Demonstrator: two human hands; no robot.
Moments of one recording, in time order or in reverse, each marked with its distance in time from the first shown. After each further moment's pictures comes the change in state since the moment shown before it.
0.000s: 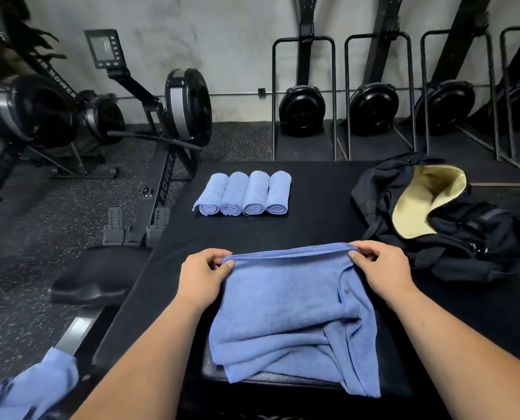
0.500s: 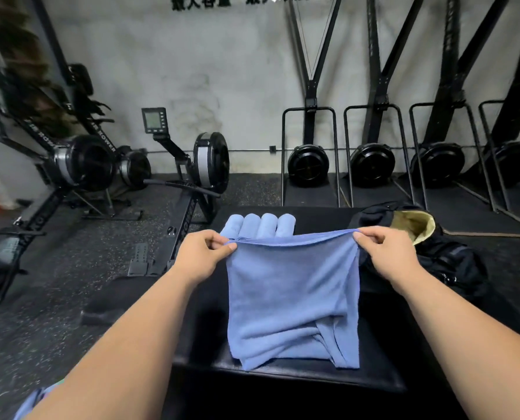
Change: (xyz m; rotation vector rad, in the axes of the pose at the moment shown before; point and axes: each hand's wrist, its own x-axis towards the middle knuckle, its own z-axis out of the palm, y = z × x) left_hand -0.034 0.113 -0.107 -0.096 0.066 0.150; right_hand -0.019 -0.113 -0.092 0.134 0.131 -0.161
